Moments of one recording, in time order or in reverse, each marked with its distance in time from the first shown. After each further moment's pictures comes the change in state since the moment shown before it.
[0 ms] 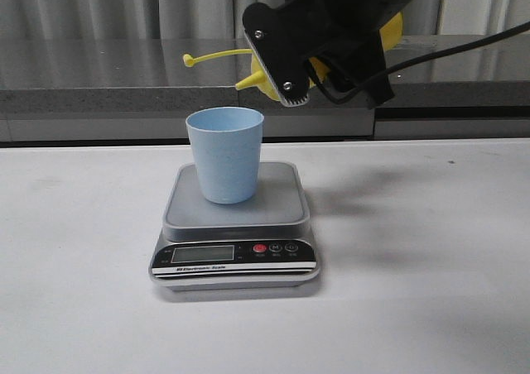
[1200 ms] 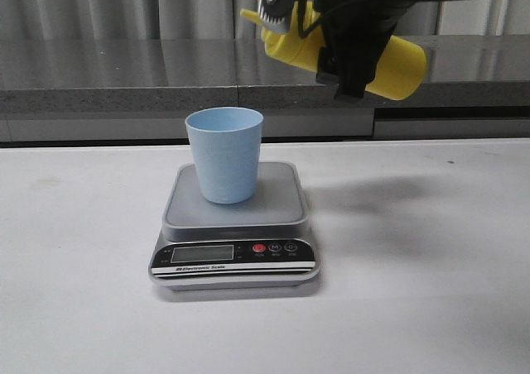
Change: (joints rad) left arm 0.000 0.000 0.000 0.000 0.000 0.000; right arm -0.087 -0.069 0.000 0.380 -0.115 0.339
